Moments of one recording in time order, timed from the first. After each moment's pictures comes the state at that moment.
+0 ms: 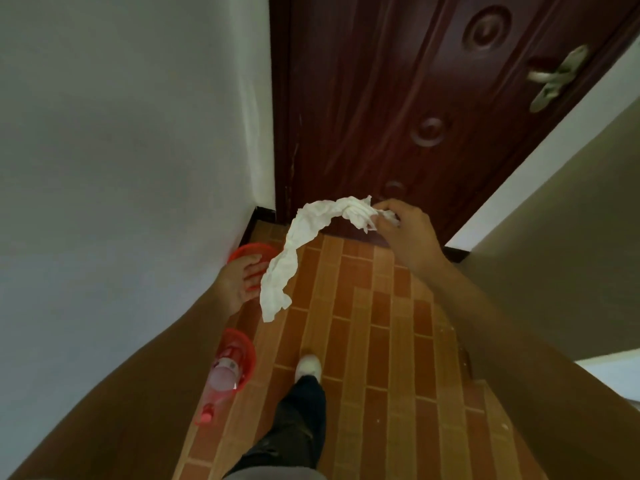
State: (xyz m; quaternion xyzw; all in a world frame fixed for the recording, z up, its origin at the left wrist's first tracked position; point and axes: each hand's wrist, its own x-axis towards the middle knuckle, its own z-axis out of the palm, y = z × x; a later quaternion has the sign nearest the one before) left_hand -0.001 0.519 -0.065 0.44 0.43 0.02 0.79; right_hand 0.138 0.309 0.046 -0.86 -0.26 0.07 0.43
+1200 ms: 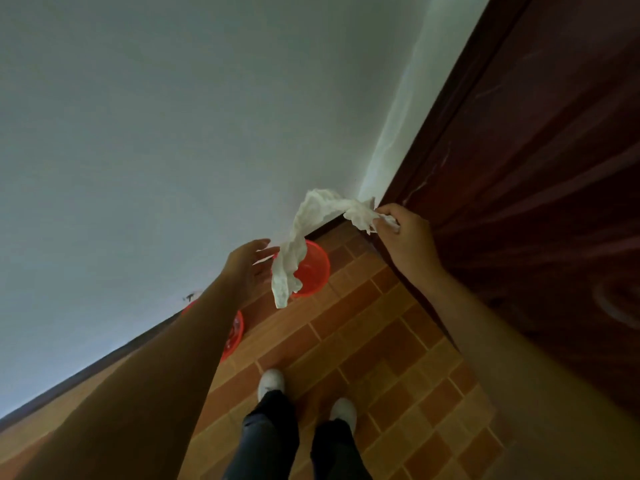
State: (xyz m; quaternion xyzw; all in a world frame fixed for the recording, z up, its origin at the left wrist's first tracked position) left_hand 0.165 0.595 -0.107 0.18 0.58 0.29 0.74; right_hand 0.397 0.536 -0.034 -0.73 -0.54 0.25 0.32
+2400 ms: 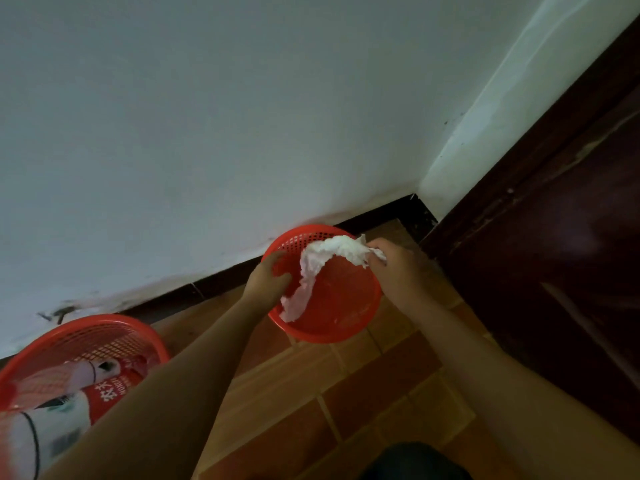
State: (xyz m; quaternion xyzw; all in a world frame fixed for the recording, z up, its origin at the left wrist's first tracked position) left_hand 0.193 0.719 -0.631 0.52 0.64 0.23 0.51; right_hand 0.390 0.688 -0.570 -0.73 -0.60 0.23 0.22
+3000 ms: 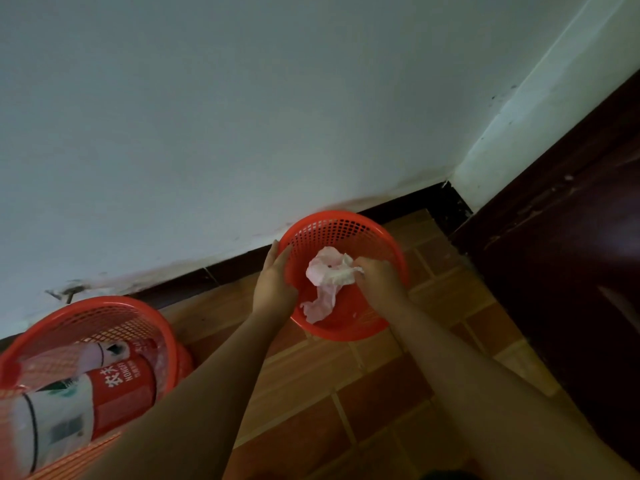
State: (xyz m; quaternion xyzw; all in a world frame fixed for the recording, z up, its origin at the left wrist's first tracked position) left_hand 0.189 0.702 -0.660 0.58 0.69 0.21 0.39; right_hand 0.364 0.707 -0.657 -0.70 -0.63 0.31 0.12
